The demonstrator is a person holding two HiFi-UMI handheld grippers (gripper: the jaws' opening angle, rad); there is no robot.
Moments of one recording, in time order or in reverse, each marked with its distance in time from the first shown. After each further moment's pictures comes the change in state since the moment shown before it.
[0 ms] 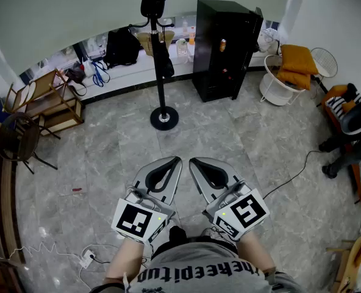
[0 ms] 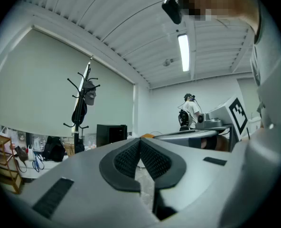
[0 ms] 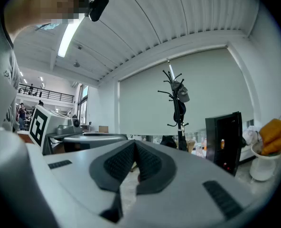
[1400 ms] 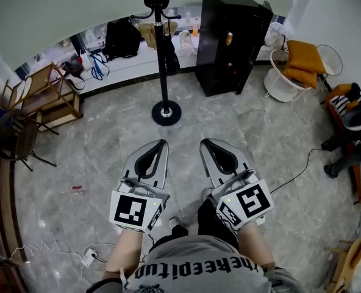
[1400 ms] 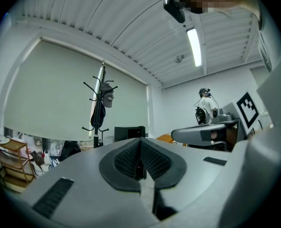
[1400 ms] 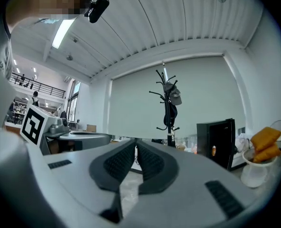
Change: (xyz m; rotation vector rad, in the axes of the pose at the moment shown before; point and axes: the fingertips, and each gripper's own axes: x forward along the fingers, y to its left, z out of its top) left arm 0.028 0.105 -0.003 0.044 -0.035 0.190; right arm 0.064 -0.063 0.004 -0.050 -0.024 -0.116
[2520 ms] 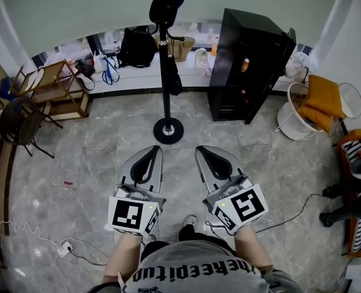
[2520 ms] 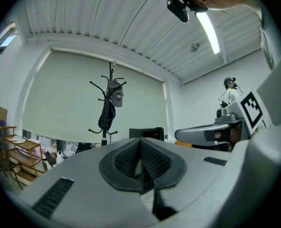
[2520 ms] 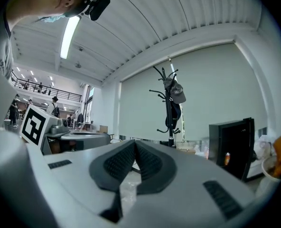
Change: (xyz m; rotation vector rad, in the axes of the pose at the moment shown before) left arm 0.148 -0.006 0.002 0.000 -0.012 0.264; right arm 0.057 -0.155 0.006 -0.007 -0.010 0.223
